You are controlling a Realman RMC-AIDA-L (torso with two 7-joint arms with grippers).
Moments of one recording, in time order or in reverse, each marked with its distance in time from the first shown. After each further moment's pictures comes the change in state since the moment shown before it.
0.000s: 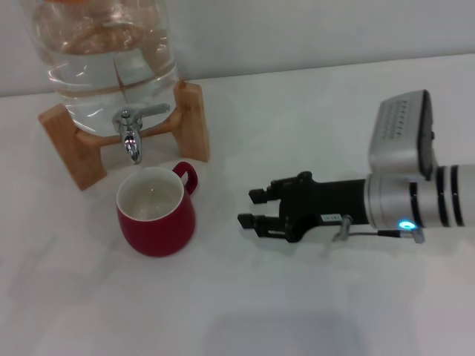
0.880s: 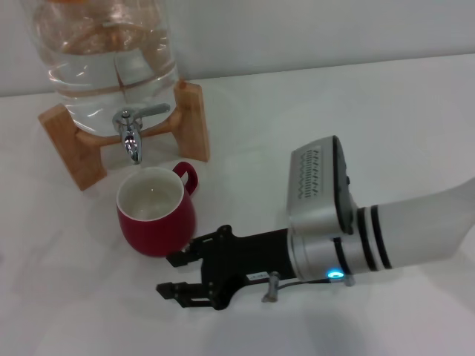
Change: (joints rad) left arm -0.014 0.001 0.000 -0.006 0.000 0.003 0.002; right arm 0.068 0.070 -0.238 0.010 0.083 -0.045 -0.026
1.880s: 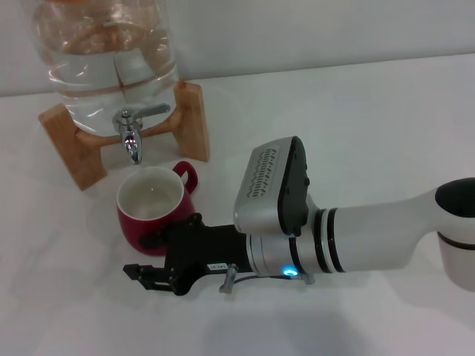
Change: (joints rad) left arm 0.011 -0.002 0.000 0.006 -0.013 0.000 0.002; right arm 0.079 0.014 -0.209 -0.008 0.265 -0.292 -0.085
